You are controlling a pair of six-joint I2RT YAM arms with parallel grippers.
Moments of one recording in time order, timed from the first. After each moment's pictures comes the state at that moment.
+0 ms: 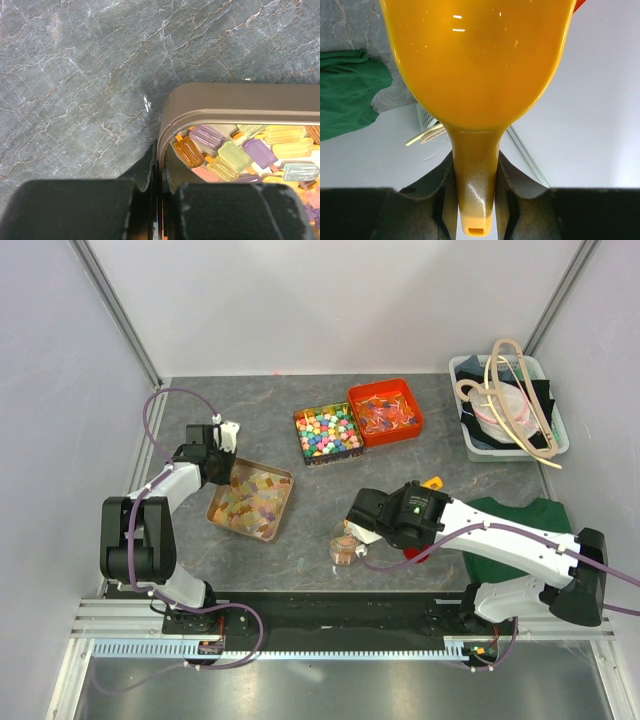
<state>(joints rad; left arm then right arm) -0.01 1.56 0.89 -0.23 0.11 0.26 1.12 1.31 1.20 -1.24 0.77 -1.02</state>
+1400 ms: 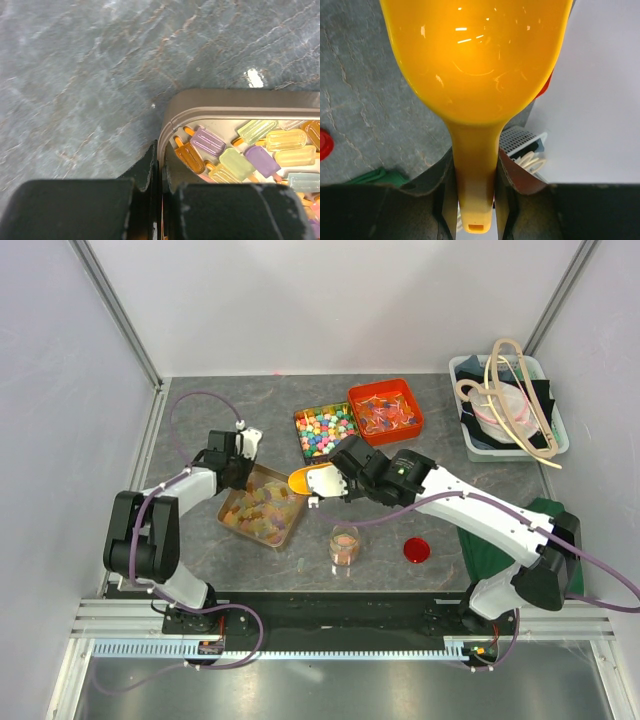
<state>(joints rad) -0.15 1.60 0.86 -0.15 0.06 0.28 0.96 1.49 1.44 -0.93 0.43 -0.95</state>
